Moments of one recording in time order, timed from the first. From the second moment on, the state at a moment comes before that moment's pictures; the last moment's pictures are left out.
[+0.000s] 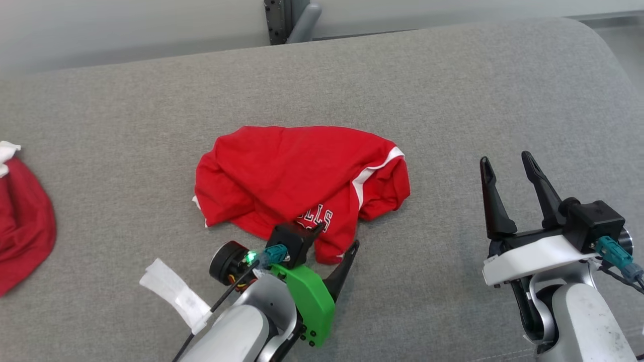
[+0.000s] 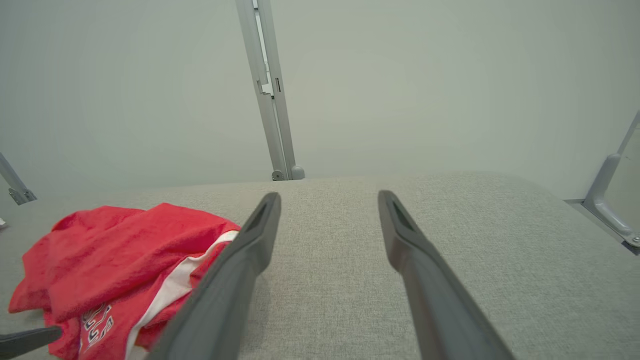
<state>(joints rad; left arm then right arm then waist) -0.37 0.17 -0.75 0.20 -0.47 -0.01 0.17 -0.15 -0.07 0.03 0.01 0.16 0.13 -0.13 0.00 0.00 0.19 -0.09</state>
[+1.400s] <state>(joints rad) -0.37 0.52 -0.63 -0.37 -0.55 0.05 0.43 -0.17 -0.05 -0.03 0.03 0.17 0.13 -0.16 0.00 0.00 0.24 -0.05</state>
